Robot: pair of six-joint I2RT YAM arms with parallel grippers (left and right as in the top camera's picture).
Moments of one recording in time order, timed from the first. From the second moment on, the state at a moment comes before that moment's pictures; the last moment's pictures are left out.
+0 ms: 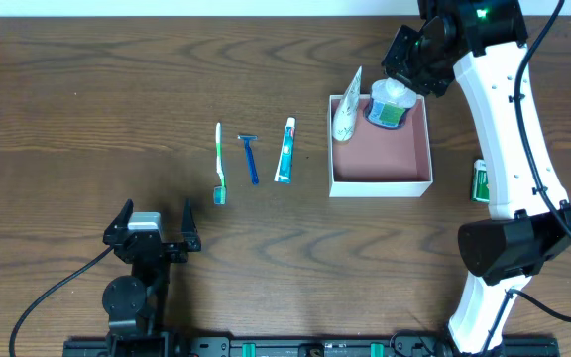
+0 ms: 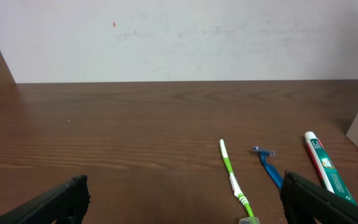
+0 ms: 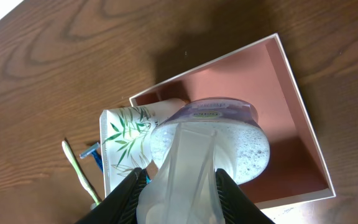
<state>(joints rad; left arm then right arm) 0.05 0.01 0.02 -0.11 0.05 0.00 0.23 2.03 2.29 -1.44 -0.06 0.73</state>
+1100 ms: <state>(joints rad) 0.05 0.01 0.02 -0.11 0.05 0.00 0.23 2.15 2.29 -1.43 -0.03 0.73</state>
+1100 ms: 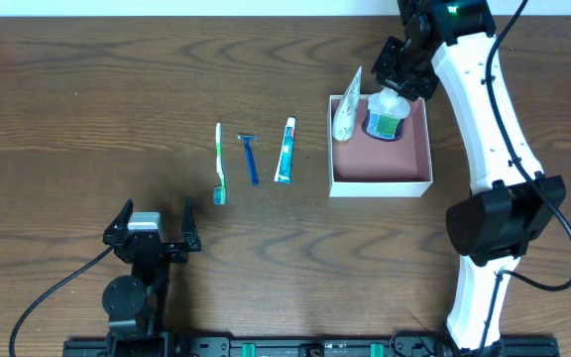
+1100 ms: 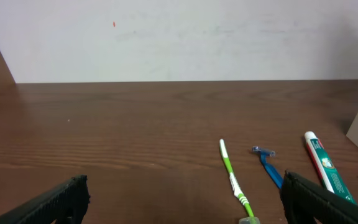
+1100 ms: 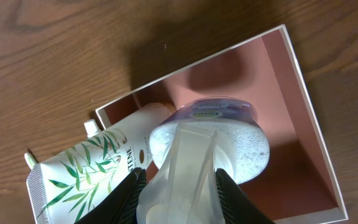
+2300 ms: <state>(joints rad) 0.05 0.01 0.02 -0.11 0.05 0.00 0.23 2.15 2.19 -1.33 -0.03 0.75</state>
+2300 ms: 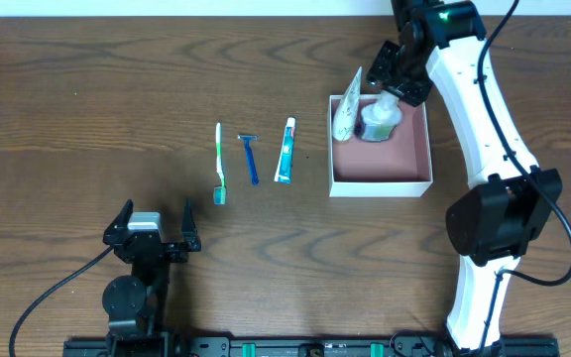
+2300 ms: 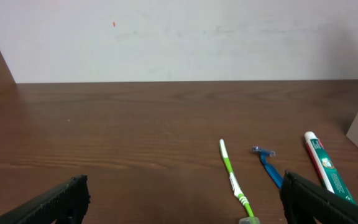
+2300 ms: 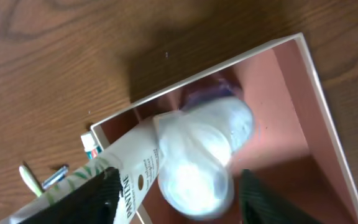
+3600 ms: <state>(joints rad) 0.05 0.01 0.02 -0.11 0.05 0.00 -0.15 1.93 1.99 -1.63 0.35 0.46</state>
